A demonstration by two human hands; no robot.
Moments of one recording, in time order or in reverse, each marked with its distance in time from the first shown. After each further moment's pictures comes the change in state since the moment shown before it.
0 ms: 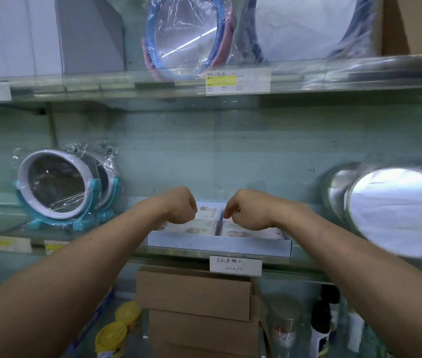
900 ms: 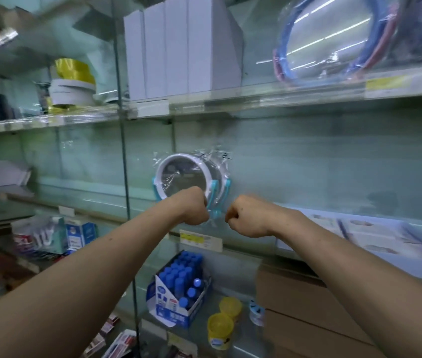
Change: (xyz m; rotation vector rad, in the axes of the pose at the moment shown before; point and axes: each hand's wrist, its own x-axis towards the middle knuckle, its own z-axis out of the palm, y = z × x) left_hand -0.085 -0.173 -0.075 0.114 0.133 -0.235; right_hand 0.061 -0.208 0.047 0.038 0.022 -0.304
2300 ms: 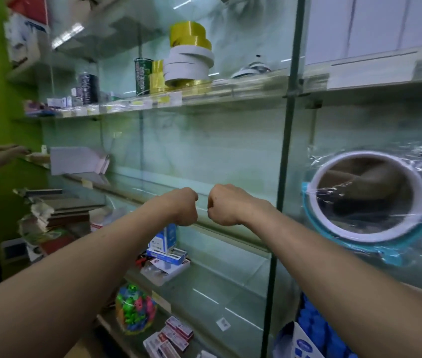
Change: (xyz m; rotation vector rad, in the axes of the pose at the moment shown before) left_hand 0.080 -0.361 -0.042 0.138 0.015 -0.228; right_hand 0.269 -0.280 0.105 -0.047 -0.004 -0.144
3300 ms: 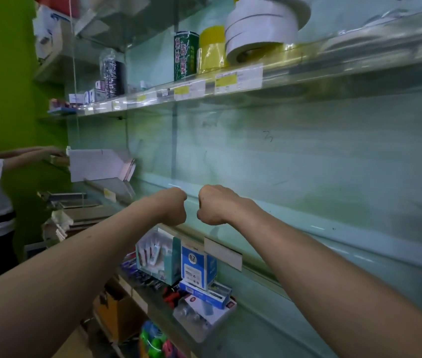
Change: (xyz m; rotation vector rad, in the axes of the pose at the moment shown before) left_hand 0.157 -0.171 0.002 0.035 0.022 -0.105; right_hand 0.226 -0.086 0.056 -0.010 -0.011 -0.058
